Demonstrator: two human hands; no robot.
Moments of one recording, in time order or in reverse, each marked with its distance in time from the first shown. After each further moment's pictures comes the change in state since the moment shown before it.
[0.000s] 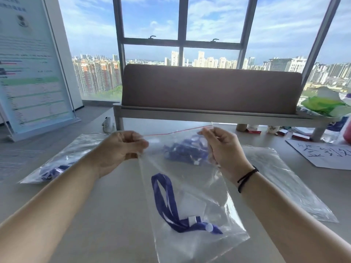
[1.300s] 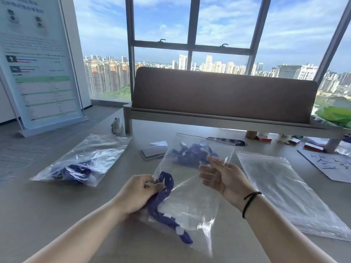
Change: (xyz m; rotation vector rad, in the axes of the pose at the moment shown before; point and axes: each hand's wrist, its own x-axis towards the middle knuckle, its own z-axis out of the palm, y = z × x) left_hand -0.029 -0.096 0.028 0.354 0.152 -0.173; right_hand -0.010 0.053 -0.002 0.376 -0.076 0.596
